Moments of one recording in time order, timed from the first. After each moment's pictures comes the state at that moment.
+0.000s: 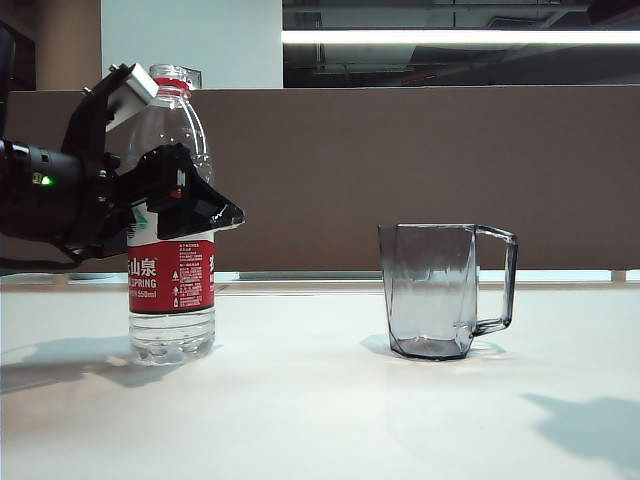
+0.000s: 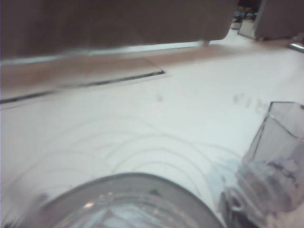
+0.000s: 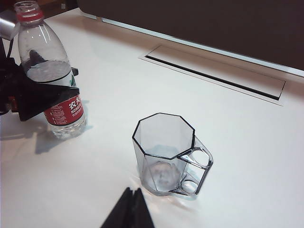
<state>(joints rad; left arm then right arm) -0.41 1.59 0.35 1.14 0.31 -0.08 0.85 0.35 0.48 -0.39 0.29 0.03</state>
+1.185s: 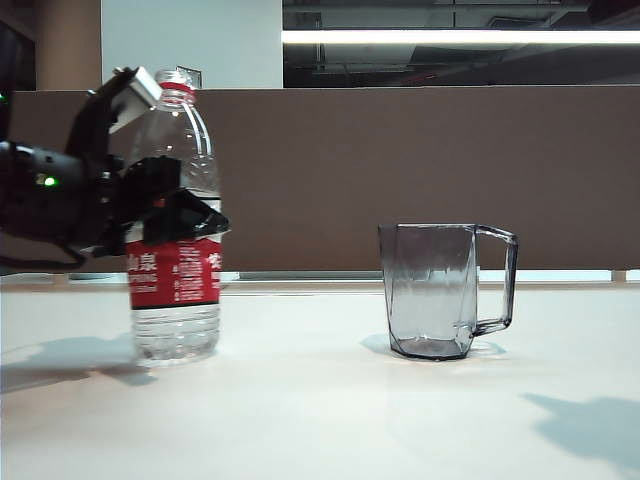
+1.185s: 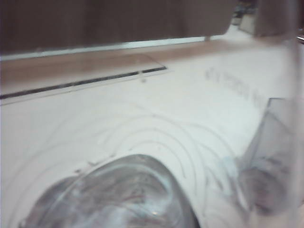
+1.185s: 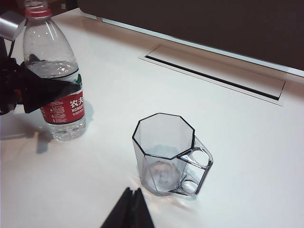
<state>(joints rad) -0.42 1.59 0.37 1.10 0.32 -0.08 0.85 0.35 0.48 -0.39 0.29 0.03</state>
